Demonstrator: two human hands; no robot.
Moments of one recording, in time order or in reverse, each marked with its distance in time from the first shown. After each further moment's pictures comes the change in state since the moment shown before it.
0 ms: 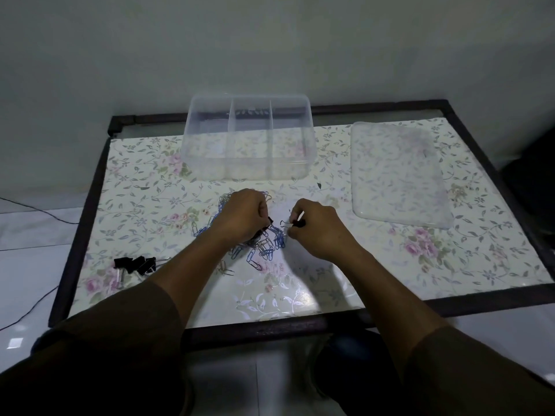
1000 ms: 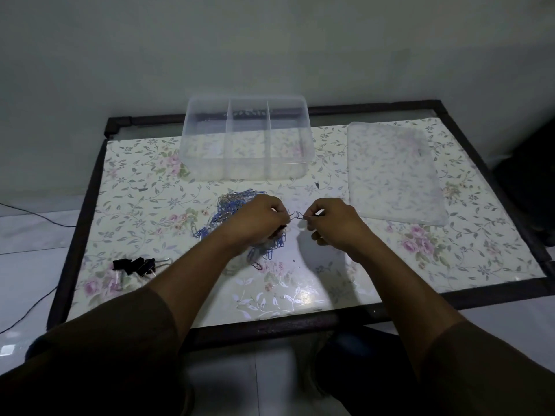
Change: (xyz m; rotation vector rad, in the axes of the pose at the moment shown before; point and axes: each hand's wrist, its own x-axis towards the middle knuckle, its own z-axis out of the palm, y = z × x) left_hand -0.017 0.027 0.002 -0.599 -0.184 -0.195; right_hand -0.007 0.004 -0.025 0.261 0.030 0.230
